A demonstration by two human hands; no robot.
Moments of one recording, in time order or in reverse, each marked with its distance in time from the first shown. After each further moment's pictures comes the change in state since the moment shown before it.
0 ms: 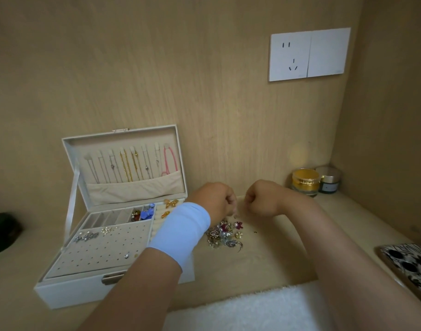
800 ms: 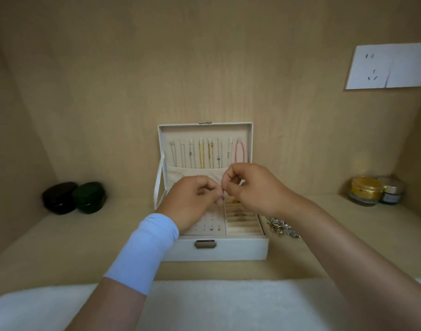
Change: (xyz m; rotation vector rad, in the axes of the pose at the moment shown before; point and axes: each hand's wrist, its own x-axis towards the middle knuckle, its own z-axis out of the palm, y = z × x) left_hand -0.152 -0.098 -0.068 -0.525 0.366 -0.108; right_hand -0.048 -0.182 0.032 0.385 0.212 -0.426
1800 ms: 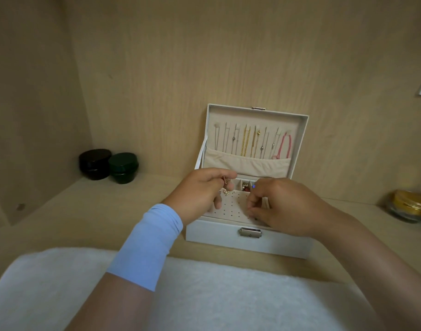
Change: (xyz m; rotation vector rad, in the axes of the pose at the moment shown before) left_hand -0.033 -0.044 -0.049 -0.401 0.019 -0.130; right_hand -0.010 -0.025 0.042 -0.578 -0.216 -0.163
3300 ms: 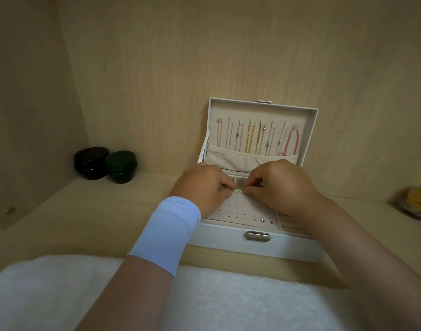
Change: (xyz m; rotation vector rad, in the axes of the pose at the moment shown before) left_hand 0.038 -0.021 -0.005 0.899 0.036 0.200; right_hand 0.047 0.018 0.021 -0.066 0.182 0.088
